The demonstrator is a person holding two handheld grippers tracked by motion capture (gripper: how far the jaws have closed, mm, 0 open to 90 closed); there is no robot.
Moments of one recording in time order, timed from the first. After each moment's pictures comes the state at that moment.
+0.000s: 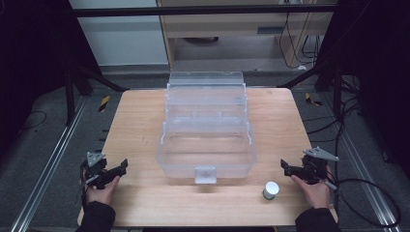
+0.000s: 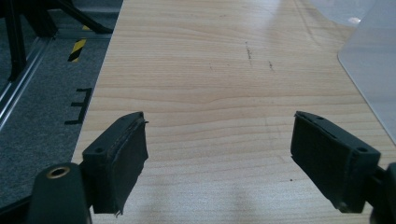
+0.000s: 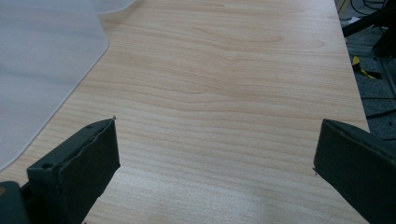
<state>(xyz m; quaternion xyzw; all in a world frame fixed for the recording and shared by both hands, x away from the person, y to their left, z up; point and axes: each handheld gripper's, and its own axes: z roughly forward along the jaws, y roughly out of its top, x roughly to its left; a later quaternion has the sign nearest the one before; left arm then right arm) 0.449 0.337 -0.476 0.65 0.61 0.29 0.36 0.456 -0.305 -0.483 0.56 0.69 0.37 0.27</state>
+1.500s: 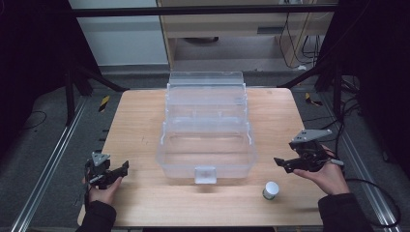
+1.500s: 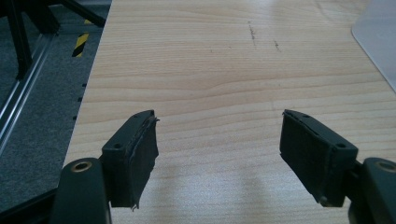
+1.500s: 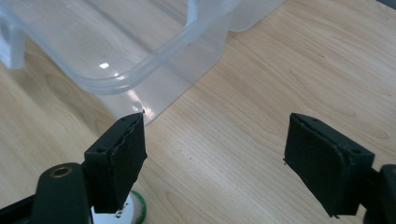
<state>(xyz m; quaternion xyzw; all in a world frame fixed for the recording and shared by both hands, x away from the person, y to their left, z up) 0.453 0.332 -0.484 0.67 0.60 0.29 0.33 0.457 -0.270 -0.380 0.38 0.85 0.33 0.18</state>
